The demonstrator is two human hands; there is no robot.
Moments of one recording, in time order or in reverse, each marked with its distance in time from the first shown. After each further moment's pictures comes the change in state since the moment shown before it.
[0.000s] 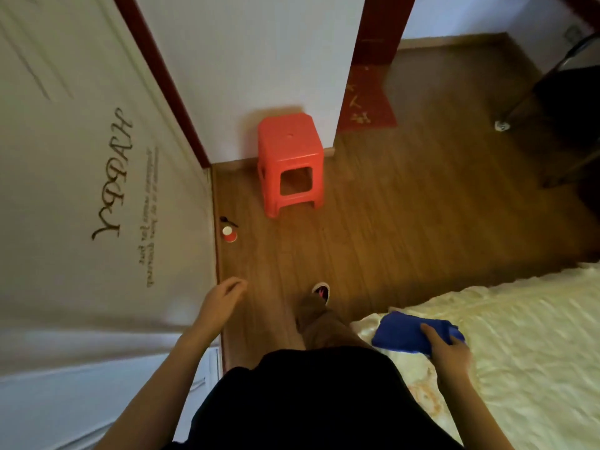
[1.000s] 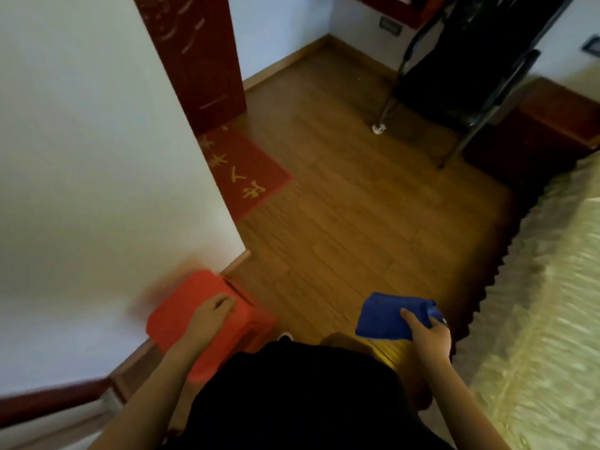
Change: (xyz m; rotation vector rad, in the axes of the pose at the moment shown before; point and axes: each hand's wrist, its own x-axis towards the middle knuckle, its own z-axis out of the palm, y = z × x) left_hand 0.575 0.470 0.051 0.437 -0.382 0.256; right_hand 0.310 -0.419 0.179 0.261 0.335 0.163
